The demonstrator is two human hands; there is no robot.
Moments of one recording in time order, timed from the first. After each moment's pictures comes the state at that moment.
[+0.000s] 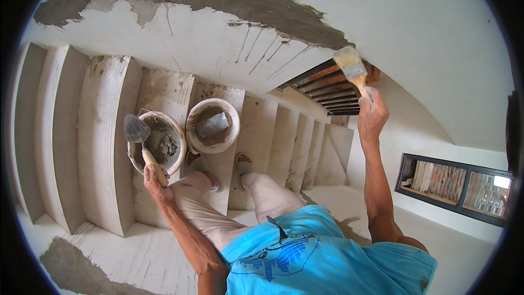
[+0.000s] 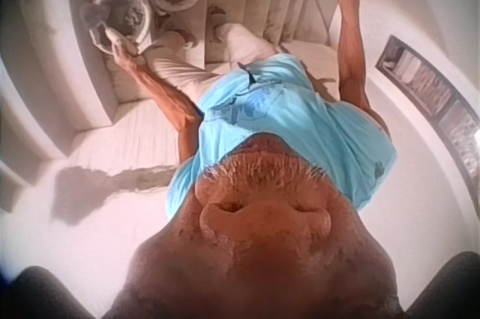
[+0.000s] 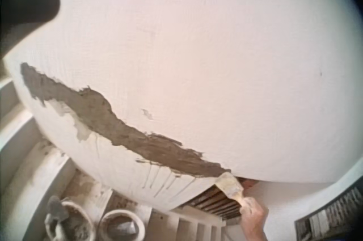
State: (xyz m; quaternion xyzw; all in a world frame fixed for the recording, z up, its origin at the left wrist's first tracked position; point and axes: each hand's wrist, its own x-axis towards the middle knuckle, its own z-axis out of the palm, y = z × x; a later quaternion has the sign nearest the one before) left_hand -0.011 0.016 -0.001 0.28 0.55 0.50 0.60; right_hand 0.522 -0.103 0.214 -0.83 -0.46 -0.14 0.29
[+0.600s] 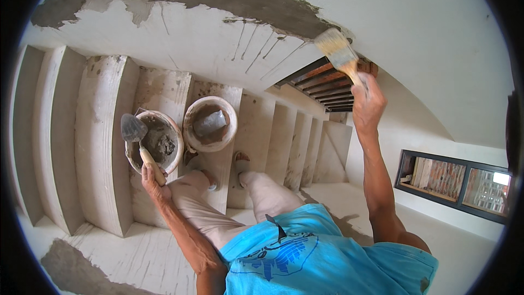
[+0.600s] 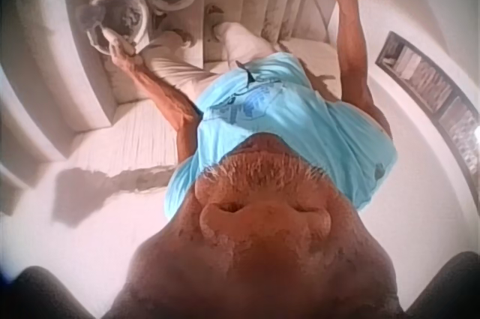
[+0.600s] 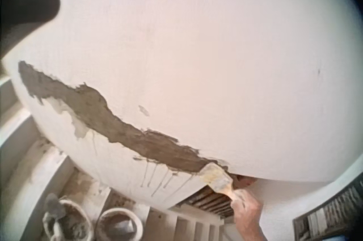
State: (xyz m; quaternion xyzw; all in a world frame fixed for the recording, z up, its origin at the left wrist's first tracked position) left_hand -0.010 0.017 0.000 0.27 0.55 0.51 0.61; right_hand 0.503 -0.078 0.235 -0.79 -0.50 -0.12 0.34
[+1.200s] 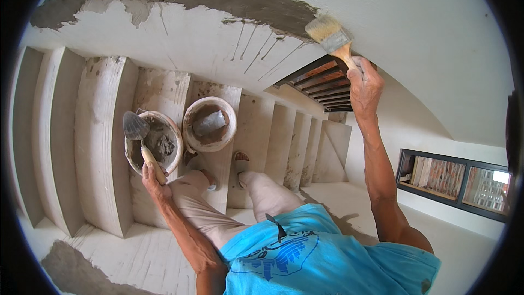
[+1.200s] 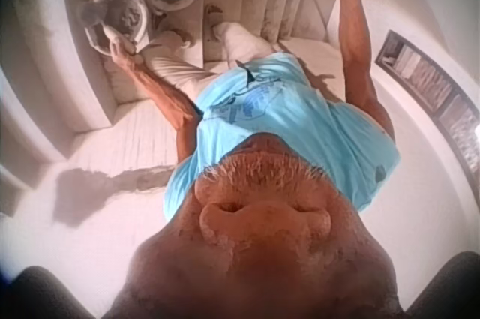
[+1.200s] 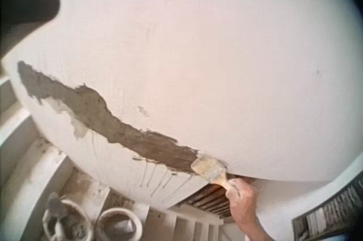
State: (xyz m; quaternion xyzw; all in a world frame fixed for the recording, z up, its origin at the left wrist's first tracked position) left_hand -0.009 0.018 0.000 0.30 0.54 0.49 0.61; right_hand 0.512 -0.048 0.245 -0.79 -0.50 -0.09 0.33
